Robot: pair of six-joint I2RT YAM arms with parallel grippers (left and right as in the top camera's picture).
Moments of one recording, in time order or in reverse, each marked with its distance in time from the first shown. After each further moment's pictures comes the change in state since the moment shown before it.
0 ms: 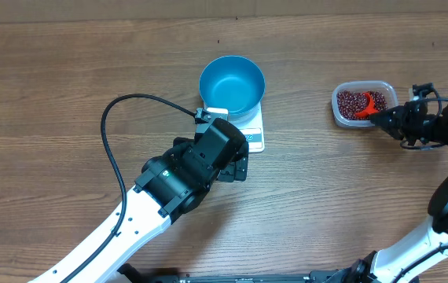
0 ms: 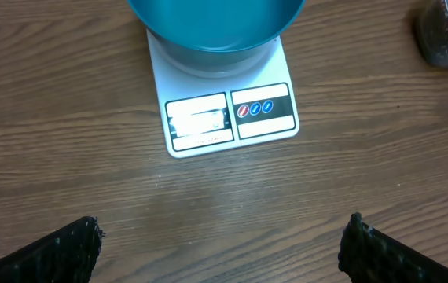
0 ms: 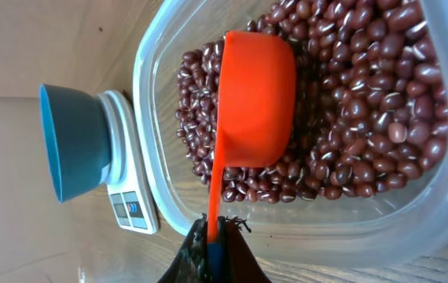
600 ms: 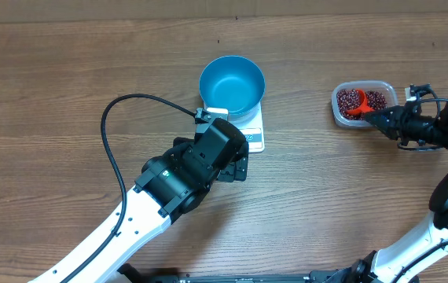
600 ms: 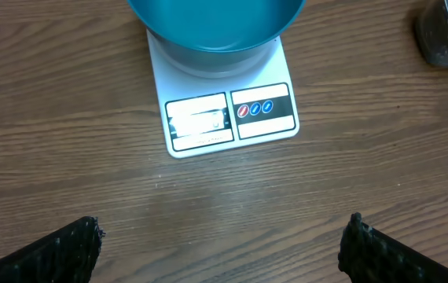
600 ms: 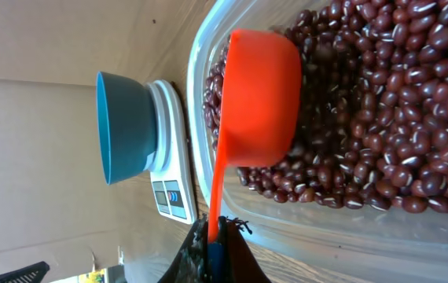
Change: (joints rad) left arm 0.000 0.000 0.000 0.000 0.000 0.000; right arm -0.003 0.032 0.000 -0.041 -0.161 -0.074
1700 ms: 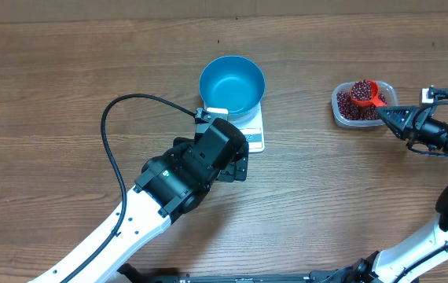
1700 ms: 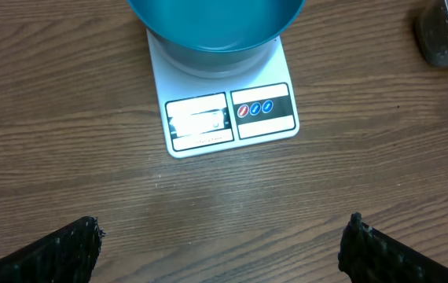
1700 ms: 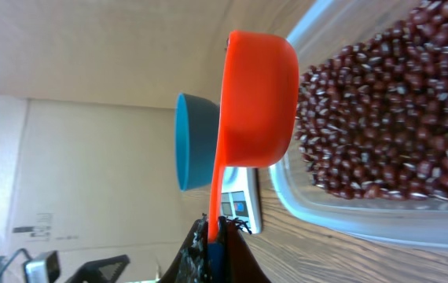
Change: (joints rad) left arm 0.000 0.000 0.000 0.000 0.000 0.000; right arm -0.082 0.000 -0.001 -0.101 -0.240 -0.067
